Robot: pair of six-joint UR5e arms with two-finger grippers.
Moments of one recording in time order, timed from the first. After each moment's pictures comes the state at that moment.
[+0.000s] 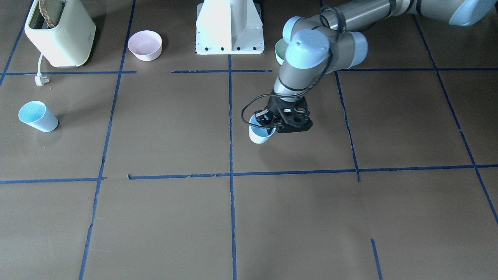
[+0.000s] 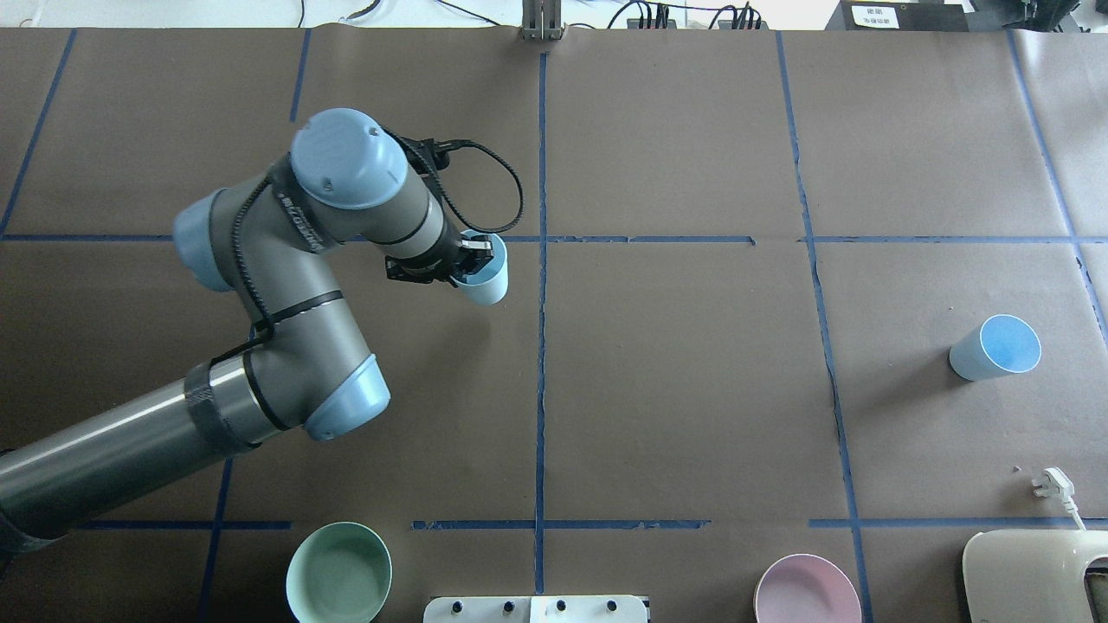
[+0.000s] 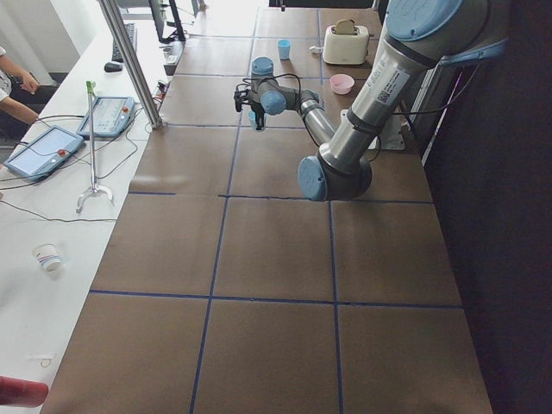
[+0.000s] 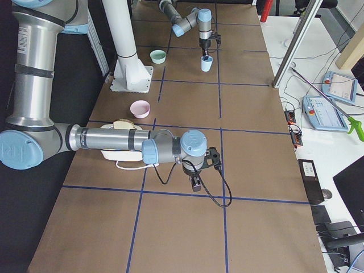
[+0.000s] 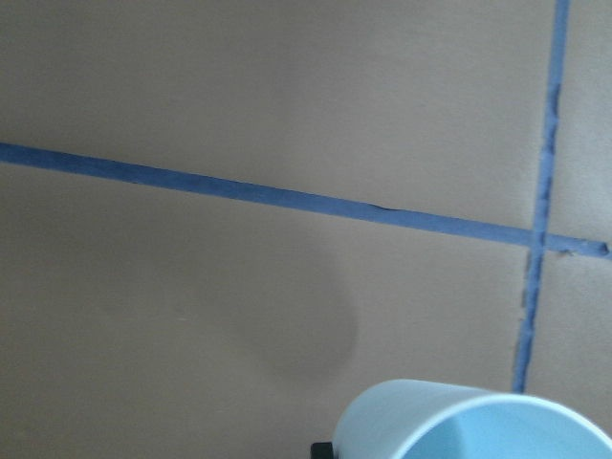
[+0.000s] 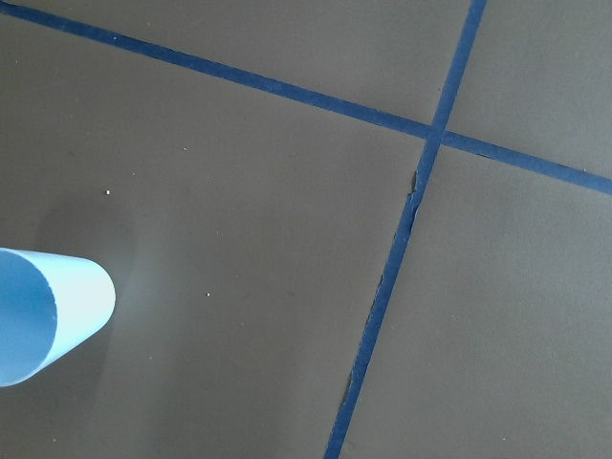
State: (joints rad) left arm -0.59 -2.32 -1.53 -1.76 -1.90 -1.36; right arm 1.50 -1.74 1.73 -1.45 2.40 -0.17
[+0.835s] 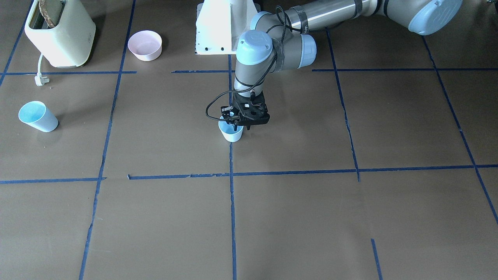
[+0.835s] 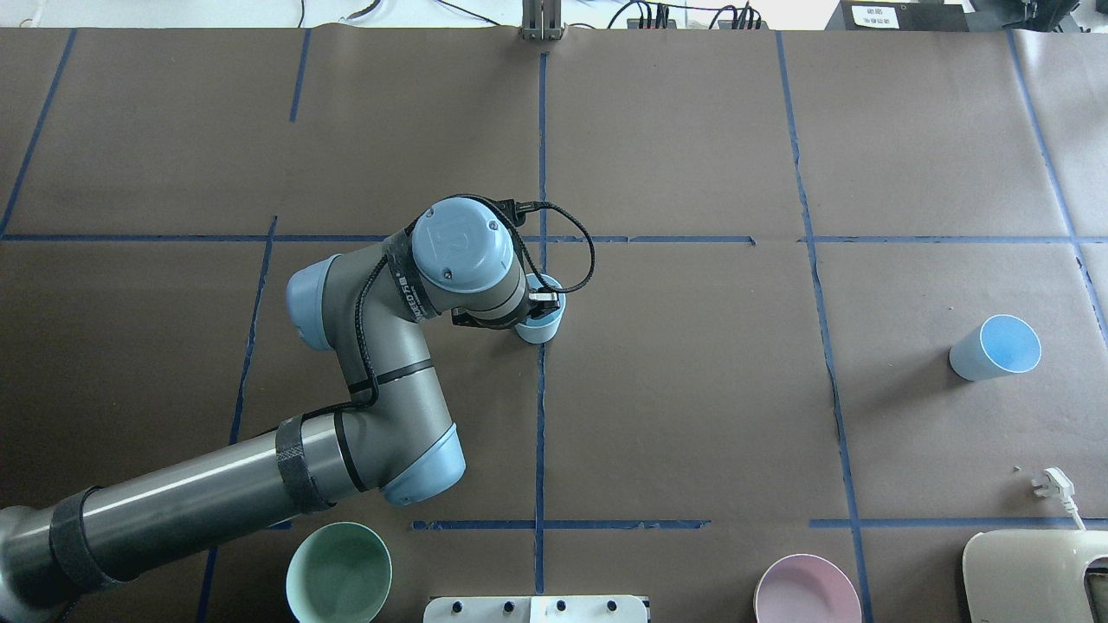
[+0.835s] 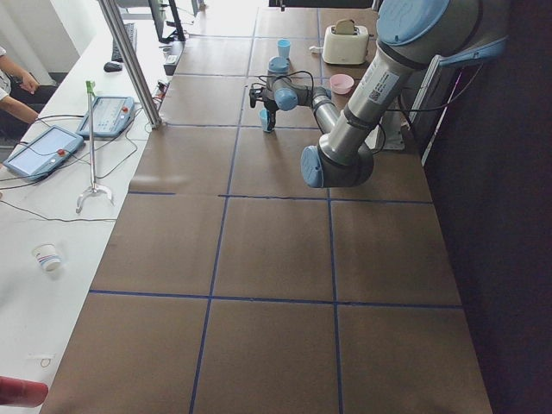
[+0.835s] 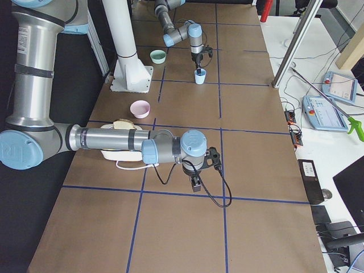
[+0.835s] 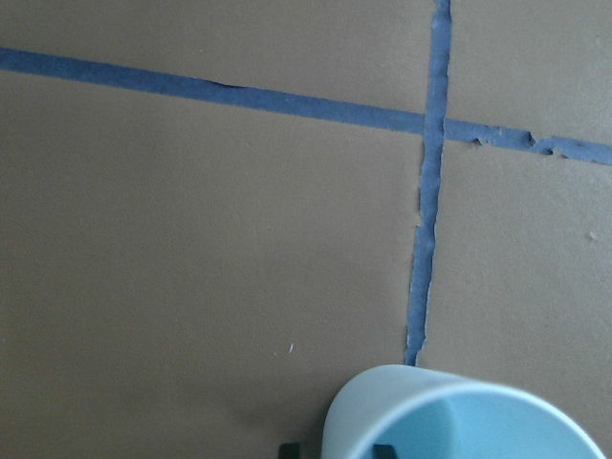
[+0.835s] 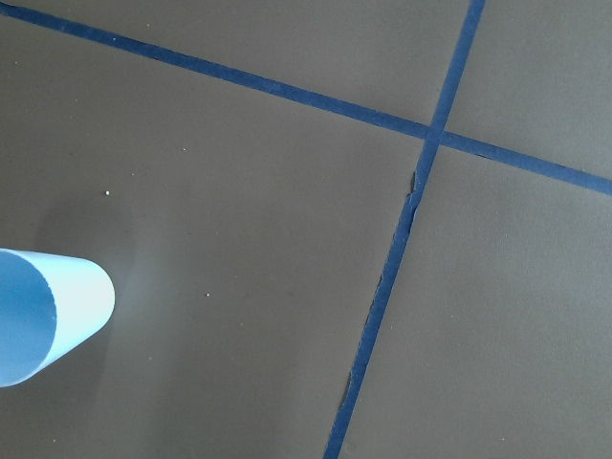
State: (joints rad) left arm -0.49 -2.37 -1.48 -1.76 -1.79 -1.37; right arm 1.50 -1.74 1.73 -1.45 2.40 -0.17
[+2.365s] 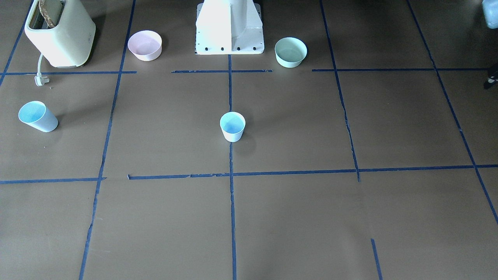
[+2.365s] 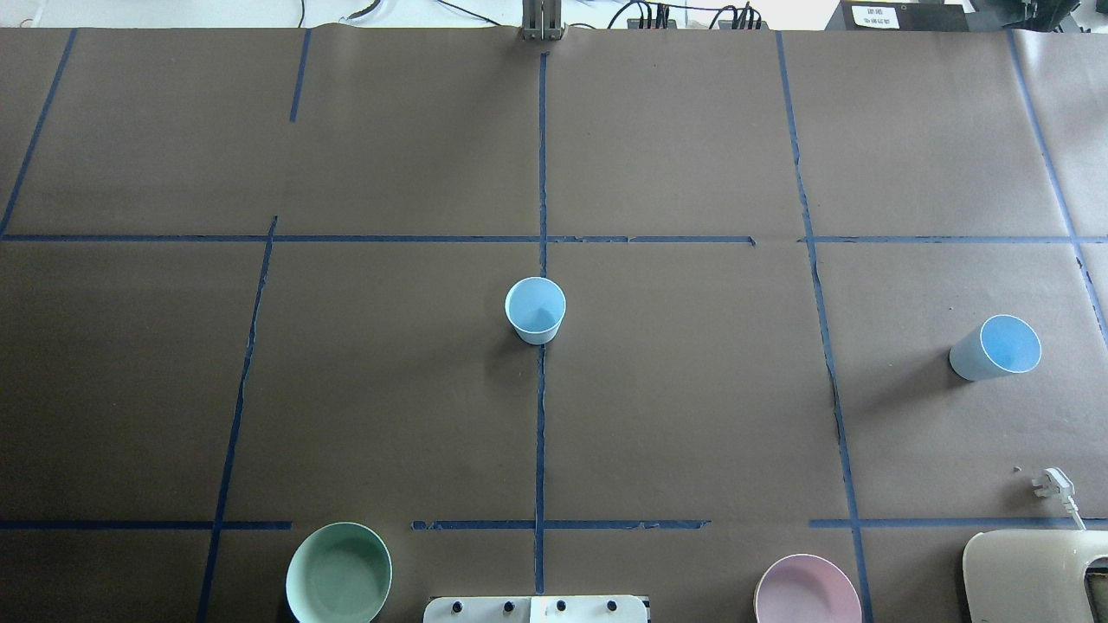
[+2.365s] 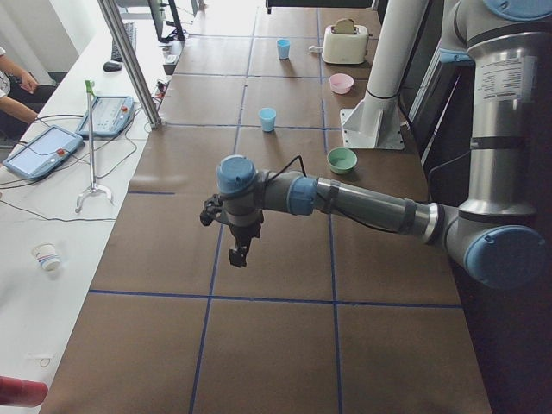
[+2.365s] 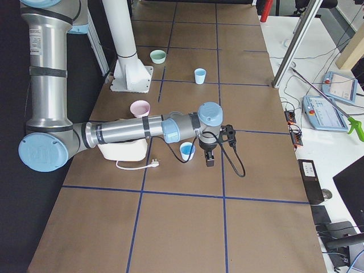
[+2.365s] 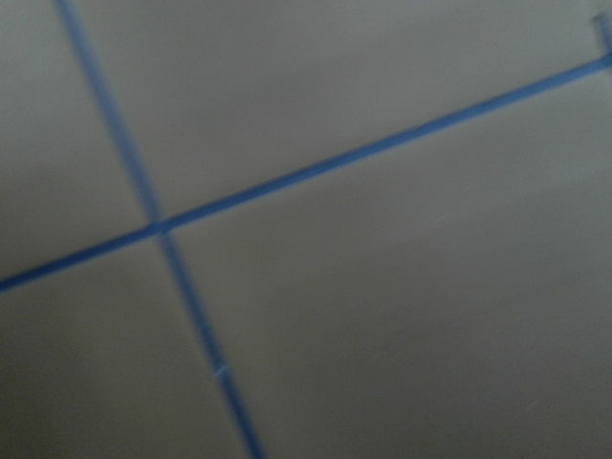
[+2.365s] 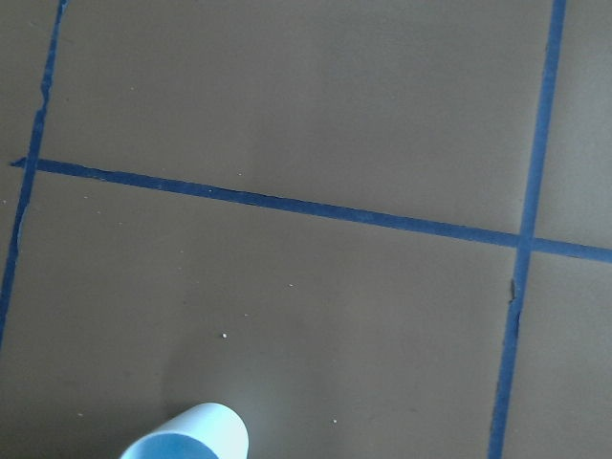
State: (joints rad) left arm -1.52 -1.46 -1.82 -1.48 -2.35 0.23; right arm 1.37 -1.62 1.80 -1.45 2.39 0.21
